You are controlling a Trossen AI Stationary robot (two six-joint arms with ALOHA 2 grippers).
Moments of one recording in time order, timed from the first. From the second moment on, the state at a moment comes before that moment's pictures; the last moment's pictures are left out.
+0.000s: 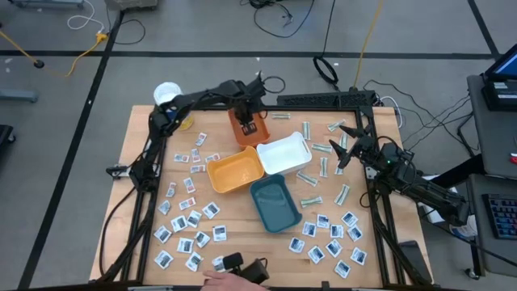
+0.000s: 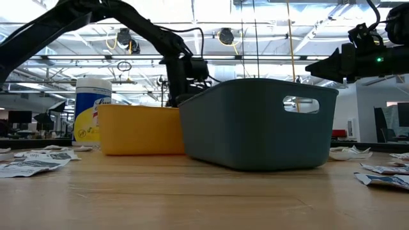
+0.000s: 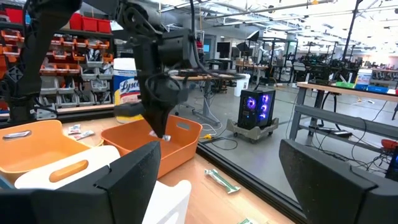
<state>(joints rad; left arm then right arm) 0.61 2.20 1.86 -1.00 0.00 0.26 -0.52 0.00 0.01 0.08 0.10 -0.07</state>
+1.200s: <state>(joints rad) 0.57 1.92 1.71 -1.10 0.03 0.06 -0.52 0.00 0.01 0.08 0.10 -0.07</state>
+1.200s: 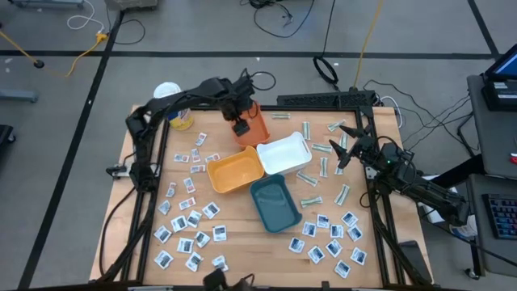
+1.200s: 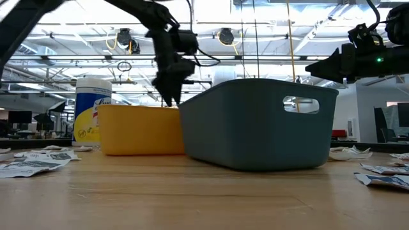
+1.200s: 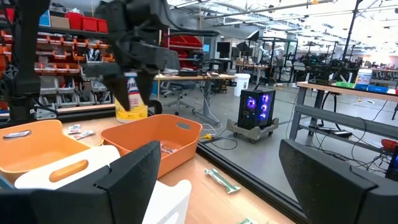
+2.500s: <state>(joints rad) 0.58 1.61 1.01 -0.87 0.10 -0.27 -0.52 0.00 0.01 0.08 0.10 -0.07</state>
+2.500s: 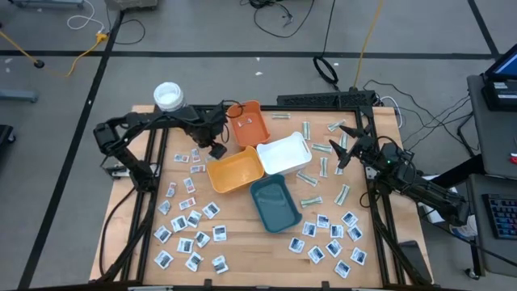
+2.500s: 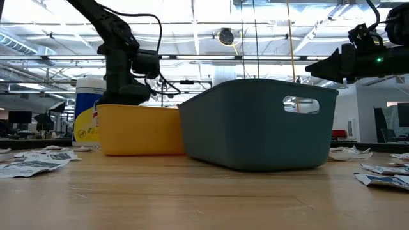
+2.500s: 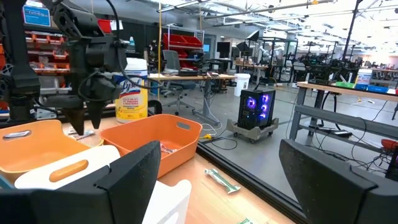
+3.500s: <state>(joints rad) 0.56 1.76 1.01 -0.84 0.09 -0.38 -0.52 0.00 0.01 0.08 0.10 -0.07</state>
